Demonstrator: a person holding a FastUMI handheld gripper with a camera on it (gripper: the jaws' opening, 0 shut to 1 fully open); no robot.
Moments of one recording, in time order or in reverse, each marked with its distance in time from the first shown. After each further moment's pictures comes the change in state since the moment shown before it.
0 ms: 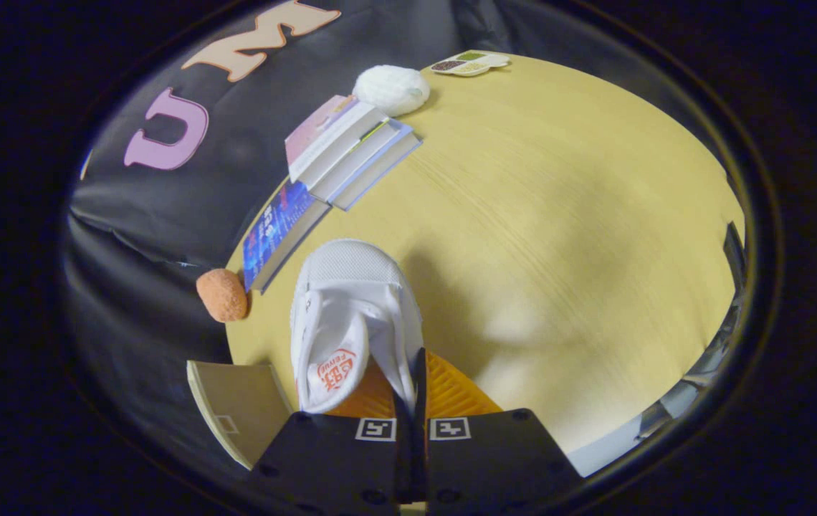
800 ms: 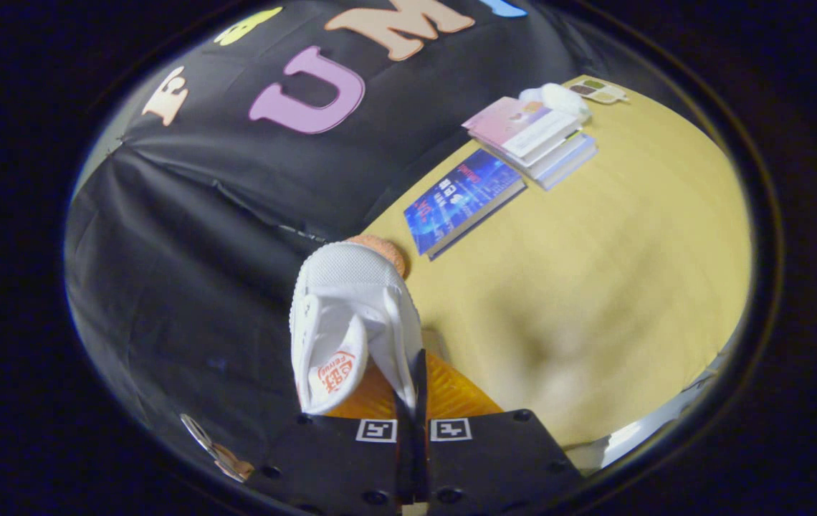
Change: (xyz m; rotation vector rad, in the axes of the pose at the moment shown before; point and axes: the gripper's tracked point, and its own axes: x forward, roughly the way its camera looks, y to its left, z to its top) arm -0.059 0.251 -0.111 -0.188 -0.009 0.266
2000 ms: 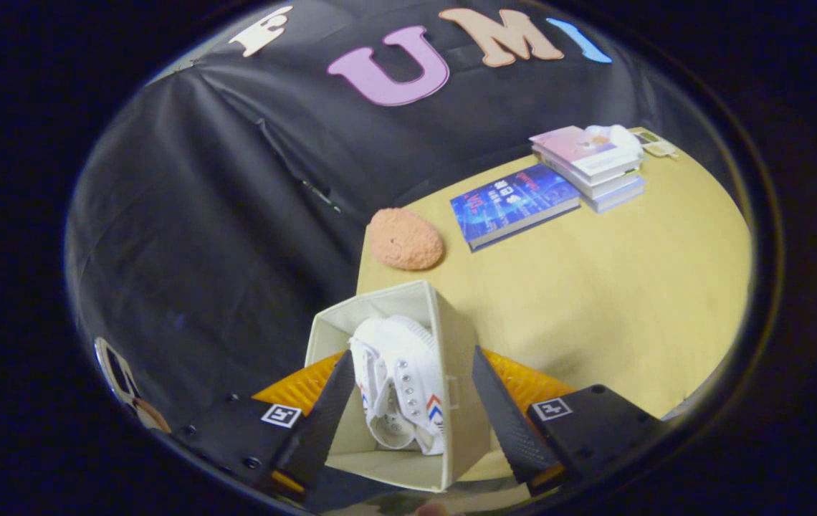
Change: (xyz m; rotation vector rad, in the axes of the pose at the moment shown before) arm 0.012 0.043 -0.040 -0.224 -0.140 -0.062
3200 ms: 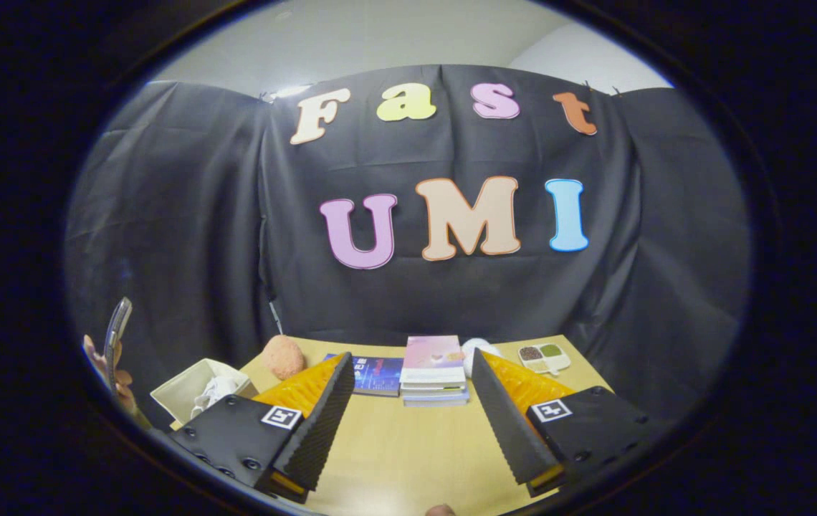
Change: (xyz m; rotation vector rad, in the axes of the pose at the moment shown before) arm -0.230 -0.244 0.261 -0.474 -0.592 -0.058
